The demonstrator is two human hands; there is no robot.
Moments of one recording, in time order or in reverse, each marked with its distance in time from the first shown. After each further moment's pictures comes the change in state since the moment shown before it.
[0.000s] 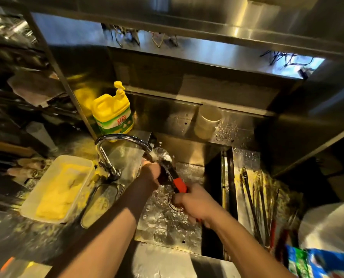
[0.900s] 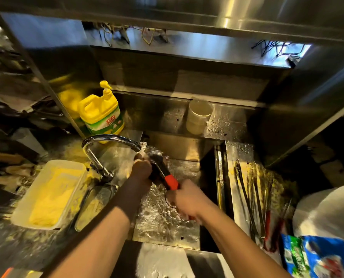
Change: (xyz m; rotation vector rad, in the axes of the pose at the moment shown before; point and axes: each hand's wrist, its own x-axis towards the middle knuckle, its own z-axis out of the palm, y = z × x) left_hand 0.013 -0.006 0.005 -0.136 0.004 0.095; right_hand 0.000 -0.003 0.000 -0.136 0.084 0.025
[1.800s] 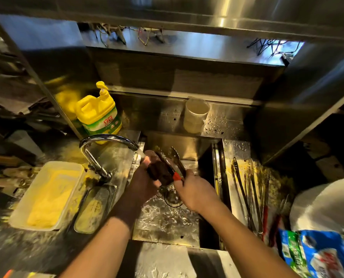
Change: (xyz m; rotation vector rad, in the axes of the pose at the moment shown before) left_hand -0.024 -0.020 -0.015 -0.416 -0.437 -0.081; right_hand 0.000 0.017 -0.018 -0.486 0.264 -0.134
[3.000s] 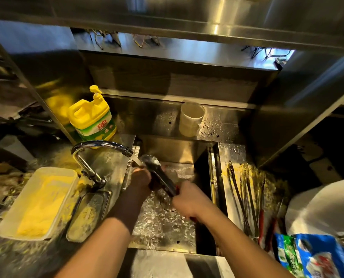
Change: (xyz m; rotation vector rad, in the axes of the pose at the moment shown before) left_hand 0.021 0.003 0.023 0.369 0.487 0.000; right_hand 0.000 -0.009 -0.005 0.292 -0.258 0.118
